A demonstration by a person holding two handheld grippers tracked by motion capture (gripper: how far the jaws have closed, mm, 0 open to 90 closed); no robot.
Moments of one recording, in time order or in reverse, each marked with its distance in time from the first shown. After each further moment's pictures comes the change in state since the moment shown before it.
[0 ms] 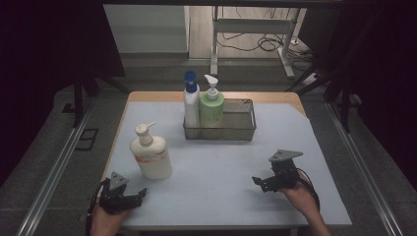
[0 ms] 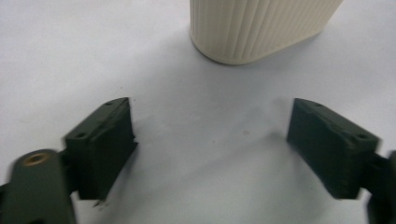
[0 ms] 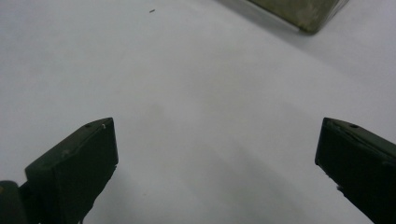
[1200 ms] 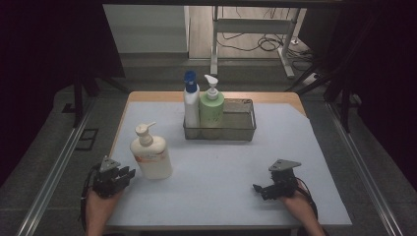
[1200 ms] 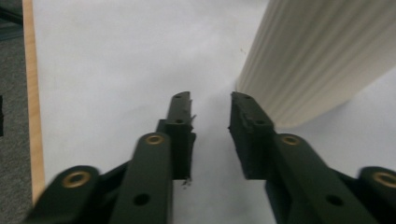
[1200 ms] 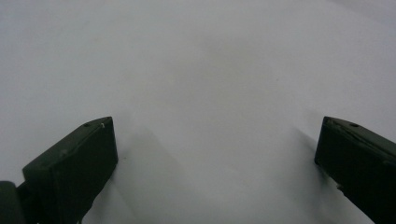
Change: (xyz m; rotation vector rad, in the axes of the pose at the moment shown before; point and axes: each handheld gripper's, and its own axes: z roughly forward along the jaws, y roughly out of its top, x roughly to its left) left arm 0.037 0.034 0.003 -0.030 -0.014 -0.041; right arm 0.000 -0.034 0.018 0.013 -0.016 -0.005
